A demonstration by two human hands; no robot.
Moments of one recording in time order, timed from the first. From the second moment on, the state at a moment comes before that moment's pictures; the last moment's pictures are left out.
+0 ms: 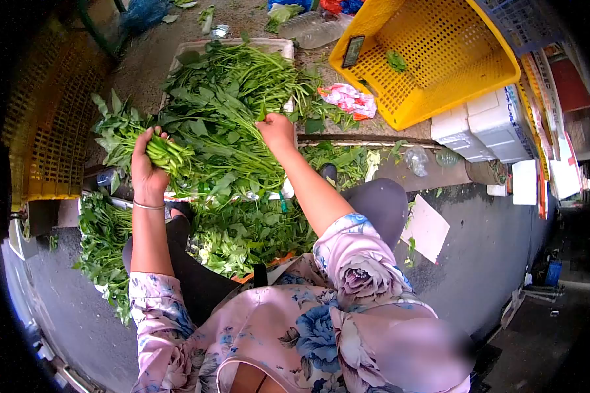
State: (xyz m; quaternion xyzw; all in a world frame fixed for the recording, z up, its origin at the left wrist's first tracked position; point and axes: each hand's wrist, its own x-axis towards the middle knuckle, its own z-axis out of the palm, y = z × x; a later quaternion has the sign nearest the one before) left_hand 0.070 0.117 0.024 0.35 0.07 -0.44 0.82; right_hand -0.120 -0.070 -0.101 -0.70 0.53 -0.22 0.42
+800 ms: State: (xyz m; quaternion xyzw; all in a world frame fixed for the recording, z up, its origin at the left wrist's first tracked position) left_hand 0.063 0.114 0.026 0.34 0.07 -0.45 0.82; right_hand -0.141 -0.033 -0.102 -0.43 0.58 -0.35 0.60
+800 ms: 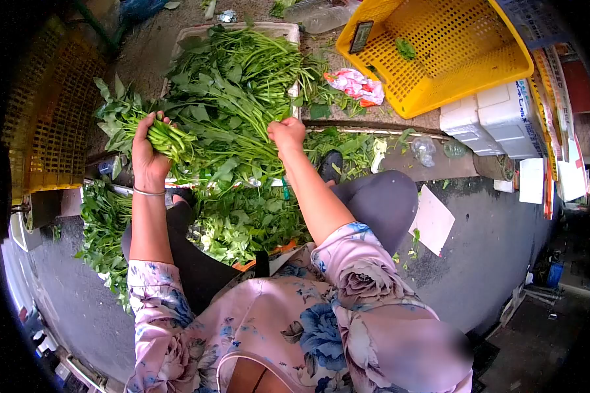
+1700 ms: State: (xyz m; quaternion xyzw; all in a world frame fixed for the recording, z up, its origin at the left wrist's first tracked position) left_hand 0.074 0.136 0.020 0.34 0.02 -0.47 0.81; right_hand -0.172 0.015 -0.107 -0.76 0.53 -0.19 0.34
